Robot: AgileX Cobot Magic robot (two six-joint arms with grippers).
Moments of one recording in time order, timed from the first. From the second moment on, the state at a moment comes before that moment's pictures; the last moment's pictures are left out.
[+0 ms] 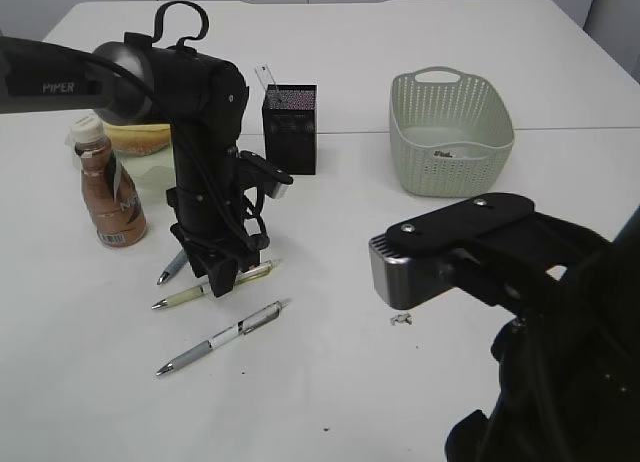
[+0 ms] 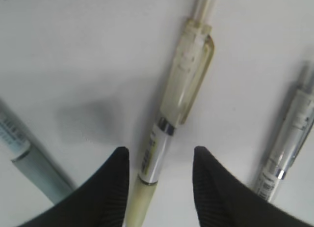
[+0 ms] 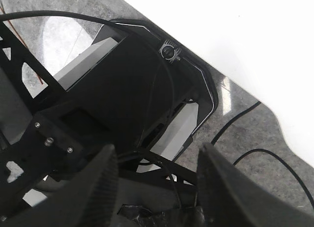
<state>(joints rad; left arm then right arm) -0.50 2.35 -1.81 0.02 1.21 0.29 0.88 1.28 -1.00 0.21 1.22 0.21</state>
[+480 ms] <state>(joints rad) -0.50 2.35 -1.81 0.04 1.21 0.29 0.88 1.28 -1.00 0.19 1.22 0.21</state>
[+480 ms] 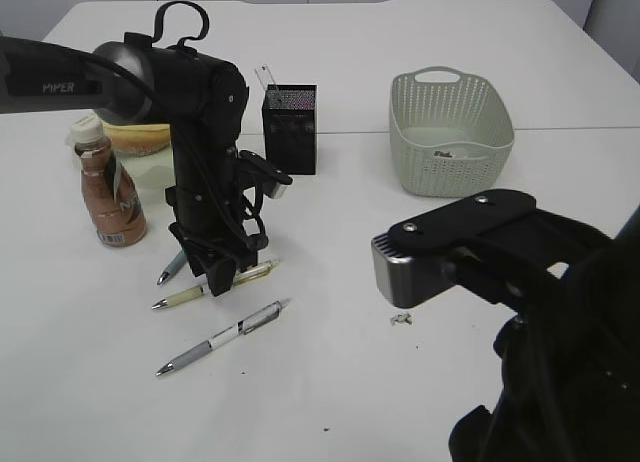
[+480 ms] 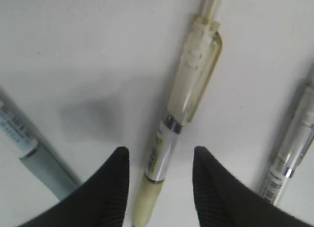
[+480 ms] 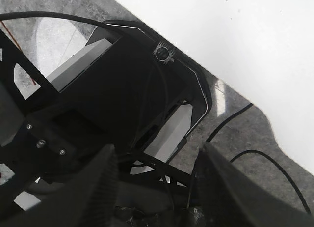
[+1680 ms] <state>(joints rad) -0.50 2.38 -1.82 0.04 1.21 0.29 0.88 1.28 -1.00 0.14 1.22 0.17</state>
